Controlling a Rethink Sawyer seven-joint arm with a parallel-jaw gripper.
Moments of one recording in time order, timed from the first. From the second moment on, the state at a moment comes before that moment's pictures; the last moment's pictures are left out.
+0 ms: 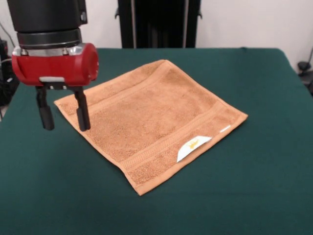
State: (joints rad) arm -0.46 -0.53 0.11 1.35 0.21 0.48 1.36
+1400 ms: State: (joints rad) arm -0.46 -0.52 0.10 1.50 0.25 0.46 1.36
